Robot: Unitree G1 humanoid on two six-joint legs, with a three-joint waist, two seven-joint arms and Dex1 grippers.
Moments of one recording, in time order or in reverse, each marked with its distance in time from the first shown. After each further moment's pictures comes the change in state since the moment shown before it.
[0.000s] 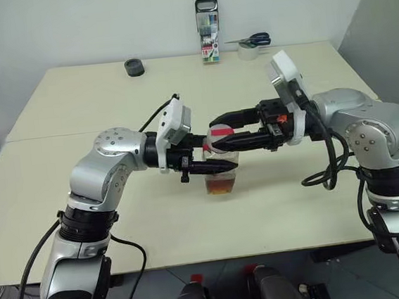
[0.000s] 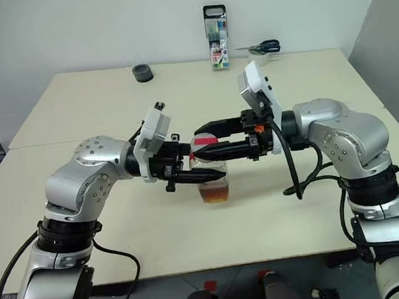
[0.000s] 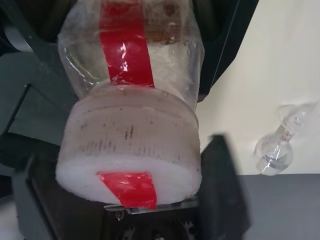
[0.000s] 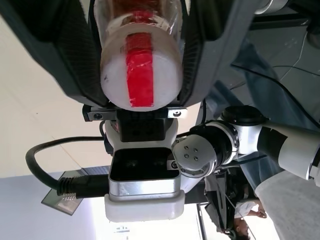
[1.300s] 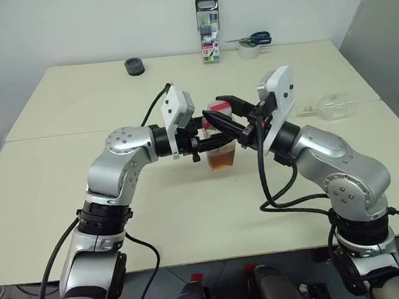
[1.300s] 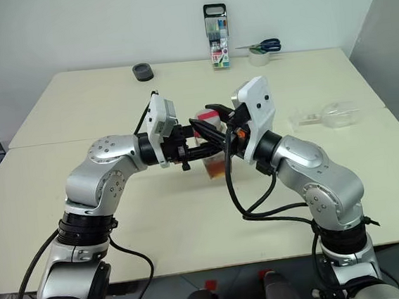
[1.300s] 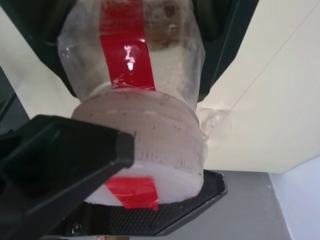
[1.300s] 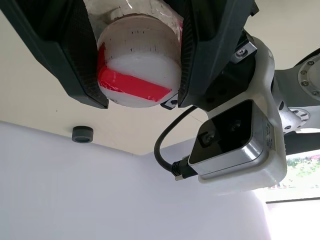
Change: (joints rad) left arm 0.000 -0.103 0.032 0.106 0.099 -0.092 0.254; right arm 0.264 0.305 -0.054 -0.341 -0.160 -0.025 -0.749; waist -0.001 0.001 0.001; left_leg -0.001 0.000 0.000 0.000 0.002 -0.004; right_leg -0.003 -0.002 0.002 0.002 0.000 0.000
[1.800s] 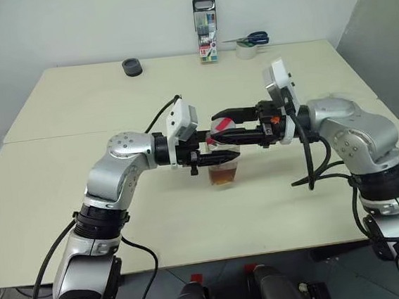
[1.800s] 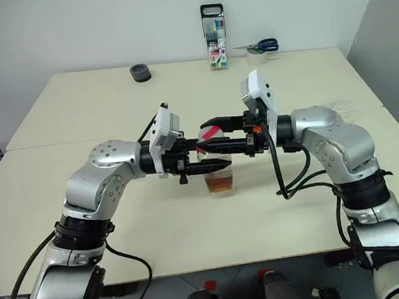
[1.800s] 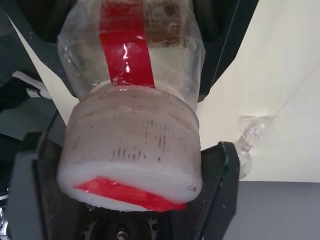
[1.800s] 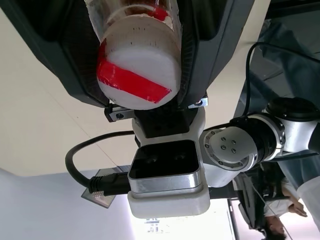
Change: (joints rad) left arm 0.018 0.036 -0.038 -0.022 -0.018 0.011 -0.127; right arm -0.234 -0.275 0.075 0.438 0.072 -0.156 0.695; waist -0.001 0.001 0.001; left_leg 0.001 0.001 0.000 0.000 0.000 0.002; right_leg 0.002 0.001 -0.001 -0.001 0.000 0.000
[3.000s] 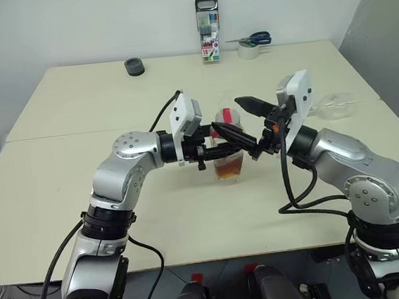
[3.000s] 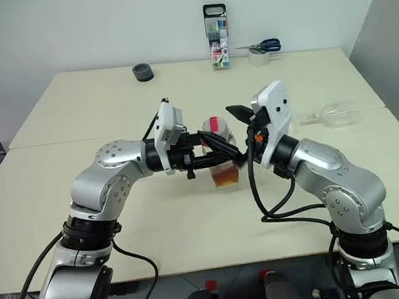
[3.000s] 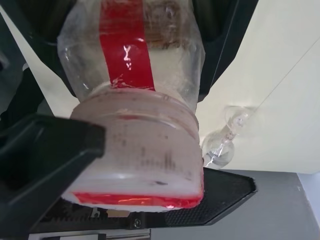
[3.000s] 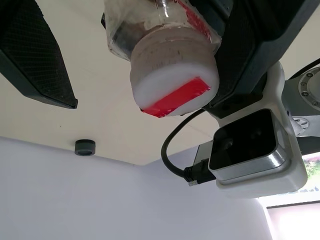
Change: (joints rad) left arm 0.005 -0.046 0.007 -0.020 -0.010 0.013 0.105; right arm 0.294 0.151 -0.150 -0.479 0.073 0.189 -0.700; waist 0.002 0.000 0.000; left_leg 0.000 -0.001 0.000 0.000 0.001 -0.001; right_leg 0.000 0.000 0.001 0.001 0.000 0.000
